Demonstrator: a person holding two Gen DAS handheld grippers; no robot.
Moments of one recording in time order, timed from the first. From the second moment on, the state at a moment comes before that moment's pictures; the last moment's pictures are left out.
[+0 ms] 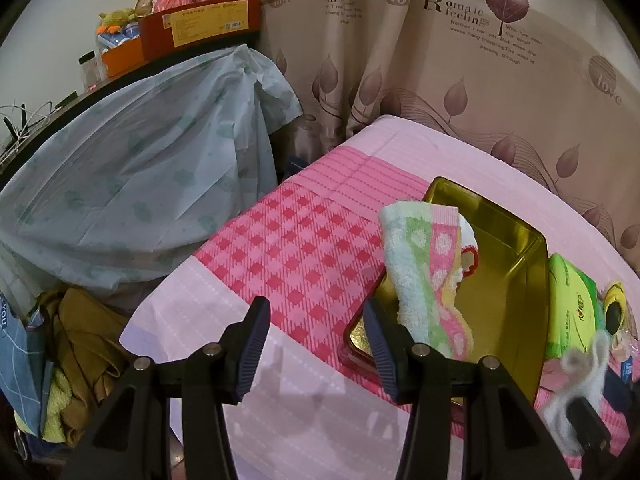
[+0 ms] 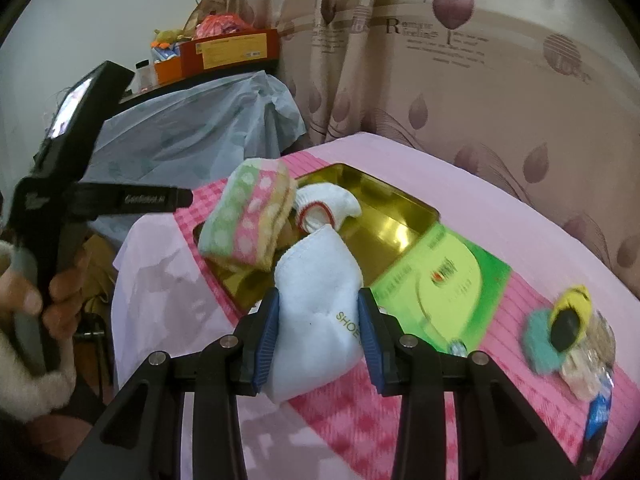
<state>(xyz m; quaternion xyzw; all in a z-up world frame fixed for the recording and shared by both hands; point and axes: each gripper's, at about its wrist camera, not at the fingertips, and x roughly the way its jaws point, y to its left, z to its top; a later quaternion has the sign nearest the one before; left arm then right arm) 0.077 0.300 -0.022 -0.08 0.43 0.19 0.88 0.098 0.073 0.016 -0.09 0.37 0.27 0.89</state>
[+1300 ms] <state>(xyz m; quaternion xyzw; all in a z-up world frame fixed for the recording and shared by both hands) 0.077 0.303 -0.020 -0.09 0.42 0.20 0.88 0.115 0.064 0.007 -0.07 0.37 0.25 0.90</state>
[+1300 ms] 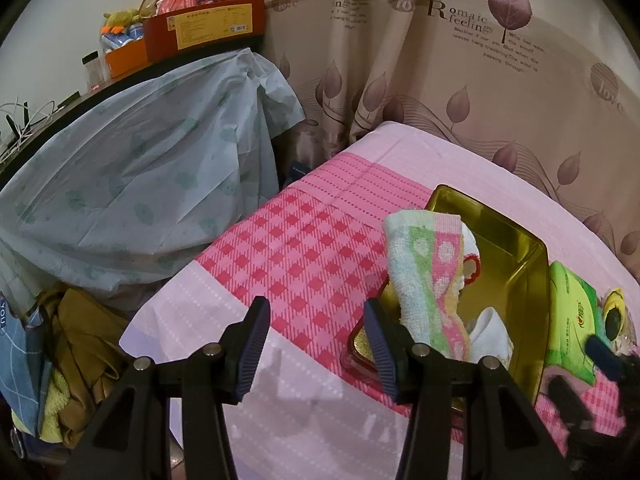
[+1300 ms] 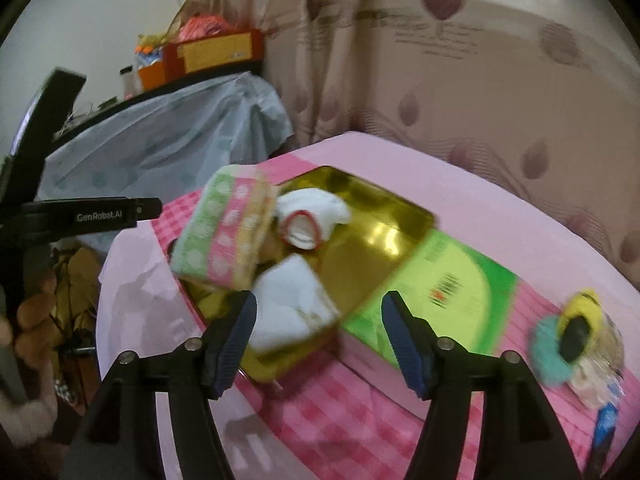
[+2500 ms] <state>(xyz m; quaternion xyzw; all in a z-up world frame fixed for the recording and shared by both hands) 0.086 0.289 -0.028 -0.03 0.44 0.20 0.88 0.141 -0.252 -0.095 0.01 0.46 -0.05 0.89</state>
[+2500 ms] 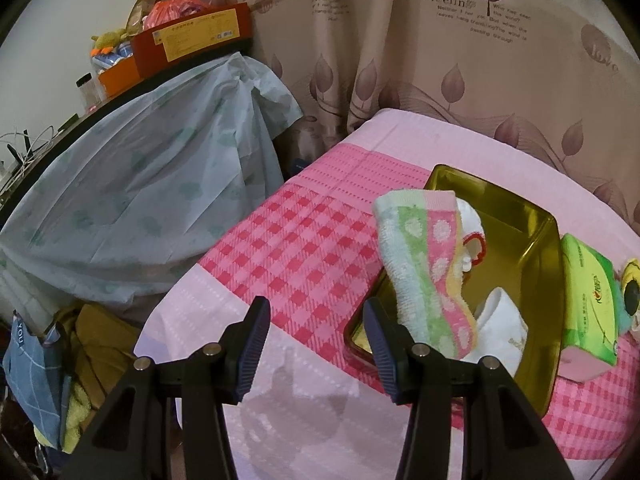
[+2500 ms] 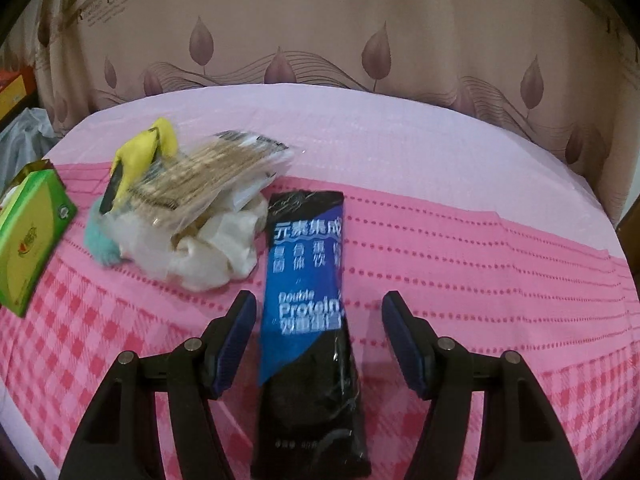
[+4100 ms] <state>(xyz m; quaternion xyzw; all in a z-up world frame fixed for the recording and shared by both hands) 0.248 -0.096 -0.051 0.10 0.54 -0.18 0.82 0.090 -0.291 -0.100 0.06 0.45 -0.04 0.89</state>
